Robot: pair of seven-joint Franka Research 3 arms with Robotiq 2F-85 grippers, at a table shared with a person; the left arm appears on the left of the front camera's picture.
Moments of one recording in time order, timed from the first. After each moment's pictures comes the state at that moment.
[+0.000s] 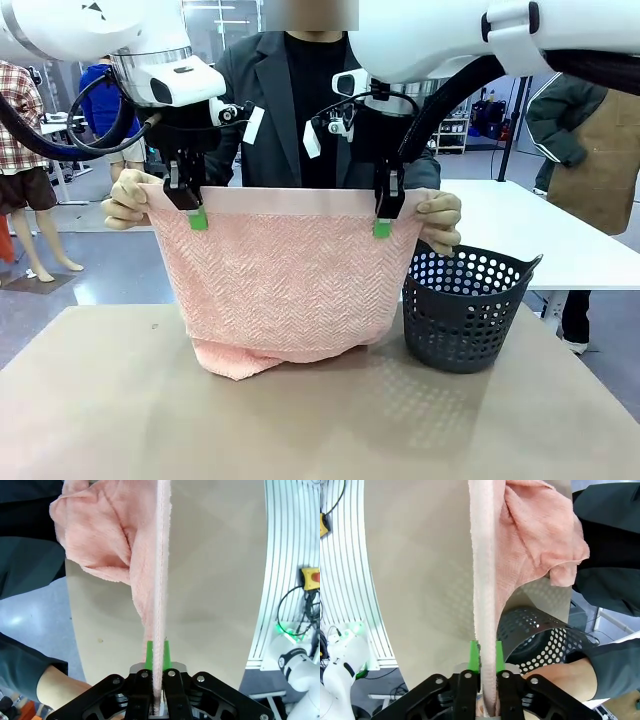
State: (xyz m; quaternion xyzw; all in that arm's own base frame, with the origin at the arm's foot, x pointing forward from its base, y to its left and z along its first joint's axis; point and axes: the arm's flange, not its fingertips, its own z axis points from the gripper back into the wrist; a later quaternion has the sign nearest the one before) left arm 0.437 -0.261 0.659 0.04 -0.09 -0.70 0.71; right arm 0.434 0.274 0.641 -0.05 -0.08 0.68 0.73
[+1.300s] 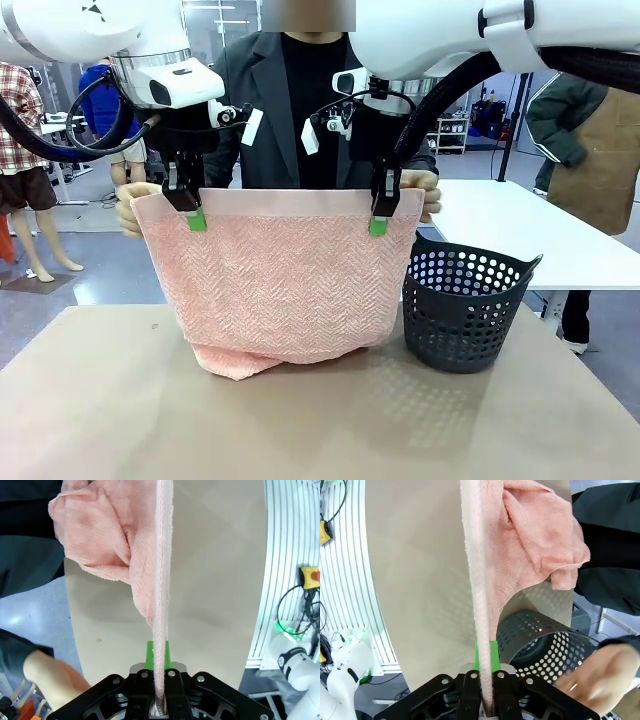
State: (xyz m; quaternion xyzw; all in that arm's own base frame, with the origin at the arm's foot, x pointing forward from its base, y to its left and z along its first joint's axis) left arm 0.439 -0.259 0.657 0.03 -0.09 -0.70 0.71; right arm 0.438 0.275 0.641 -0.04 -0.09 0.67 0.74
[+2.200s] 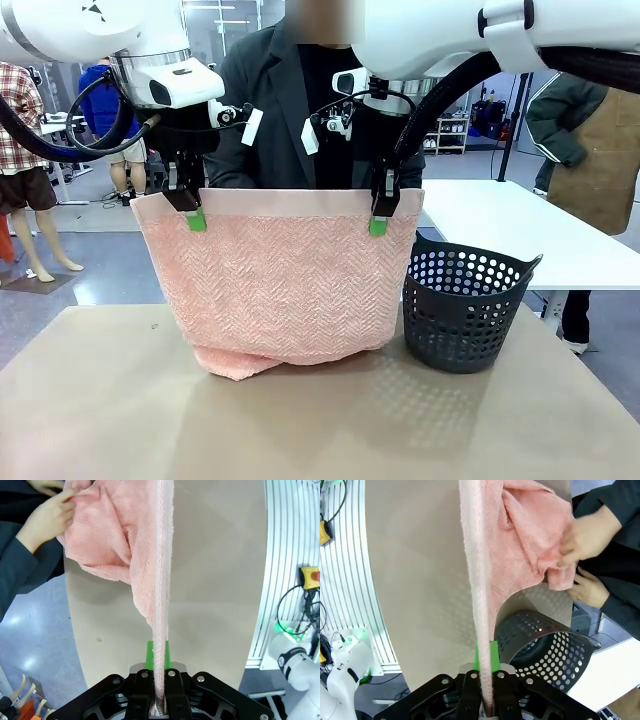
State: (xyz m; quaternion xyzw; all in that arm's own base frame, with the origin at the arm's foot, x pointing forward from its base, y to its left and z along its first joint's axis) left arm 0.439 -0.259 0.657 0.03 -0.09 -0.70 0.71; right arm 0.438 0.275 0.641 -0.04 -0.09 0.67 0.74
